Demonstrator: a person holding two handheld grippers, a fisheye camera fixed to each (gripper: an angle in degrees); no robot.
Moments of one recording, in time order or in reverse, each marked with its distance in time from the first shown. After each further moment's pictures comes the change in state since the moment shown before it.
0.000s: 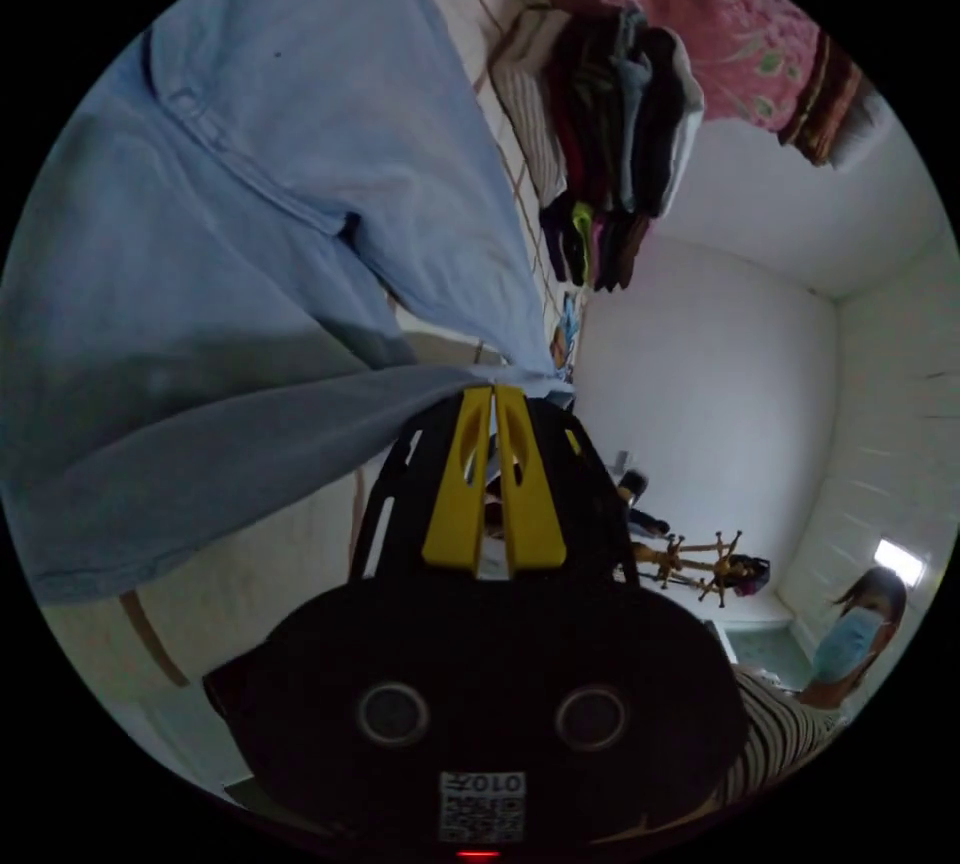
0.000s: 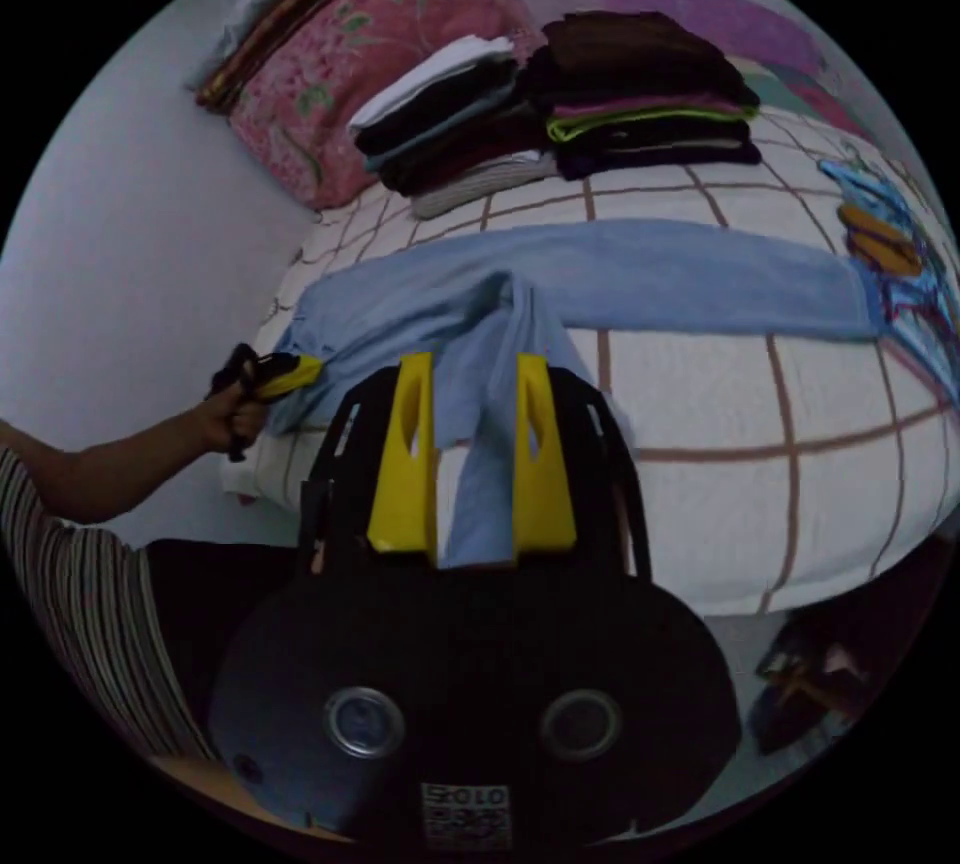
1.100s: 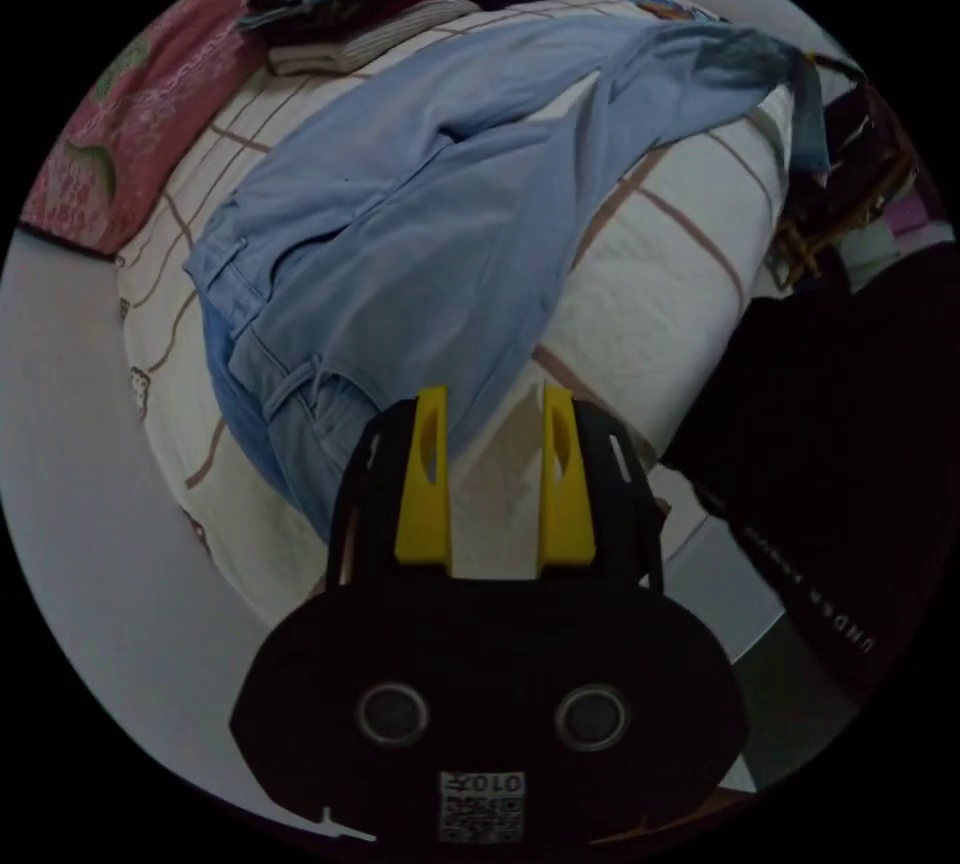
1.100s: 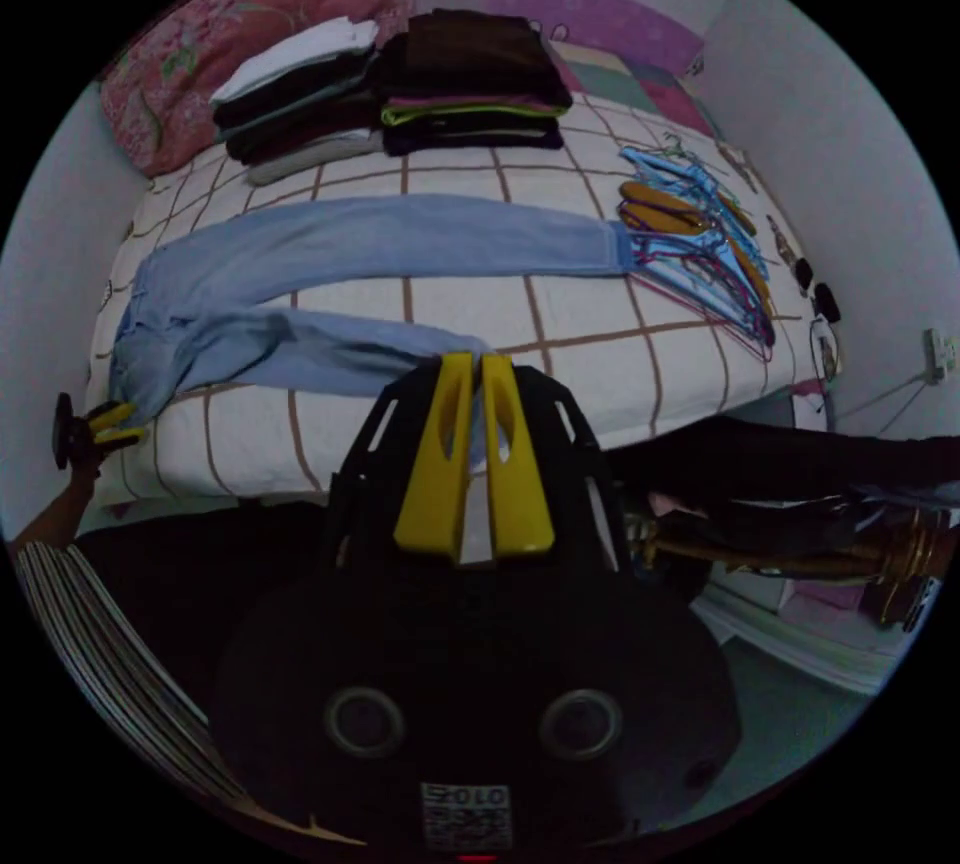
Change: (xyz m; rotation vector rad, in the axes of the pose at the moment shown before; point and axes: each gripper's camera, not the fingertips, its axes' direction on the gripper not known) left arm 0.069 0.150 0.114 -0.370 -1.268 0.921; right arm -0.139 -0.086 -0.052 -0.147 0.595 0.133
